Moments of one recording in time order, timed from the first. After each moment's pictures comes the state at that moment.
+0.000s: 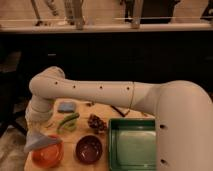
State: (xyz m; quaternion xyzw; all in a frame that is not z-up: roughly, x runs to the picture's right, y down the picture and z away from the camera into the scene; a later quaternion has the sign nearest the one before) arm -0.308 0.165 0.600 -0.05 -0.50 -0.68 0.54
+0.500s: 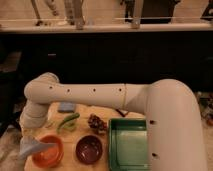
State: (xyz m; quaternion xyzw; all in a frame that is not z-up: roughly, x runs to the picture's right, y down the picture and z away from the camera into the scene) arm -0.327 0.192 0.601 -0.07 -0.53 -0.66 0.53
